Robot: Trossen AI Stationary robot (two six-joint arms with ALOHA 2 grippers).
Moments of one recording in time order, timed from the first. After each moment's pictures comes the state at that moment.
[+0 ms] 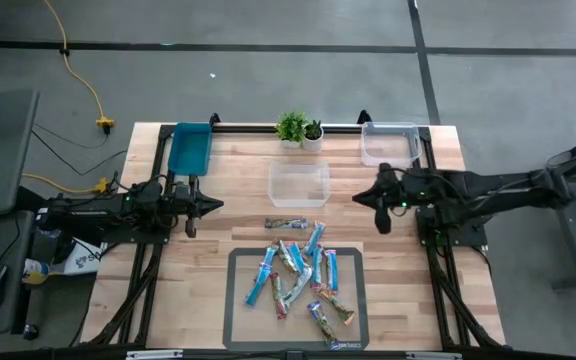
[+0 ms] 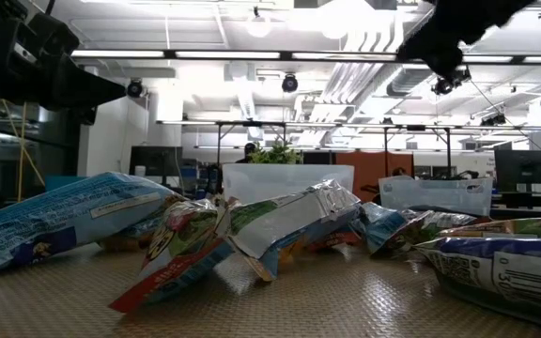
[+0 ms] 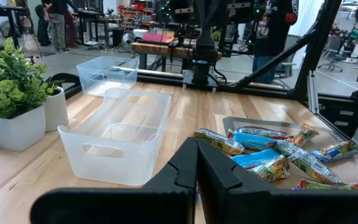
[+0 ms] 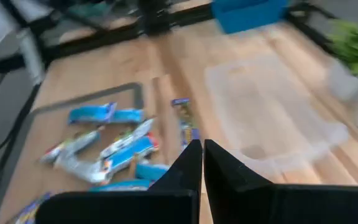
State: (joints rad) left arm 0.05 0.05 0.02 0.00 -0.04 -0.08; right arm 0.03 0.83 0.69 -0.34 0.06 0.25
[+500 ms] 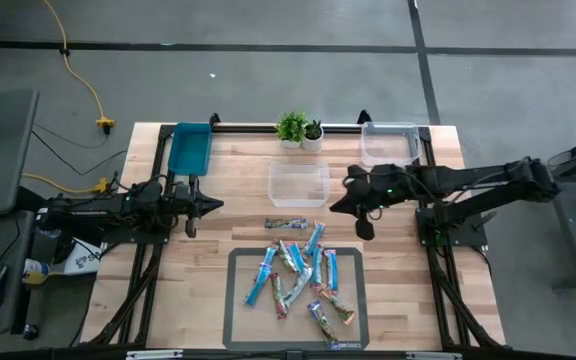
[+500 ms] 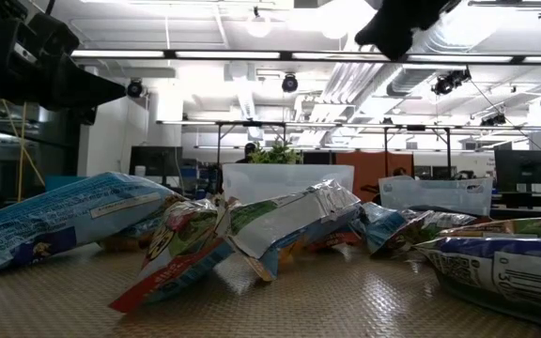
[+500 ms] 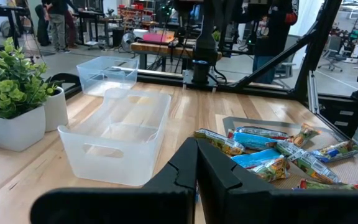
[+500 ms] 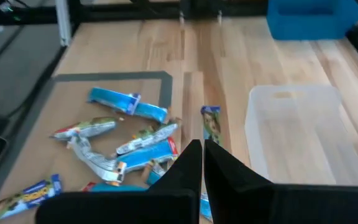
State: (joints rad) left arm 0.05 0.05 0.02 0.00 -0.04 -0.08; right arm 0.03 1.15 0.92 -0.34 -0.06 0.07
